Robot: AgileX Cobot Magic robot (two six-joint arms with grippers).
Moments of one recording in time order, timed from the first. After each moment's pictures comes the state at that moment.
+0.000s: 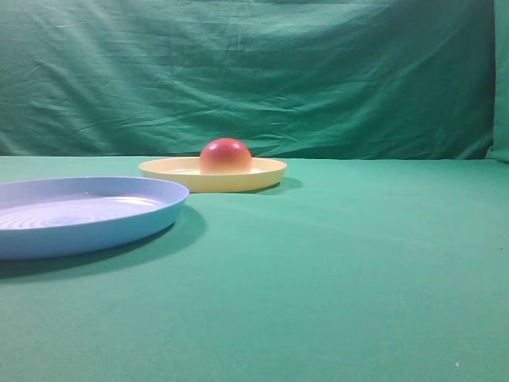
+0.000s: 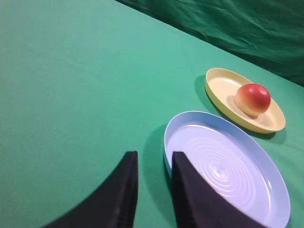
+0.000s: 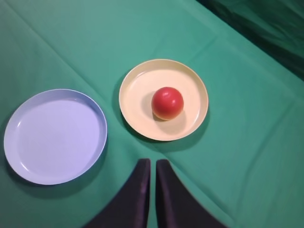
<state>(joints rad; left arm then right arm) 0.00 -0.01 0.02 -0.14 0.35 -0.12 0.60 1.07 -1.24 0.01 0.88 -0.10</state>
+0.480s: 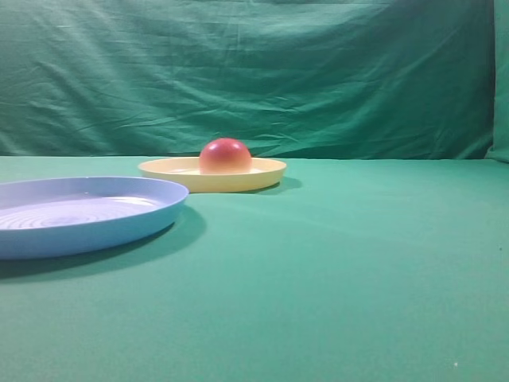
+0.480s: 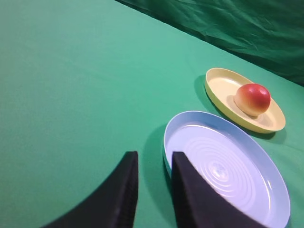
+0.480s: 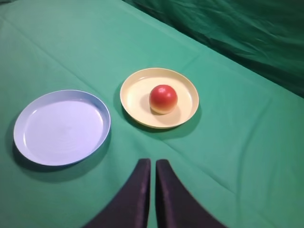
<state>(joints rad) 0.00 -0.01 0.02 -0.14 0.35 -0.12 0.60 0.54 -0.74 0.05 0.72 -0.09</state>
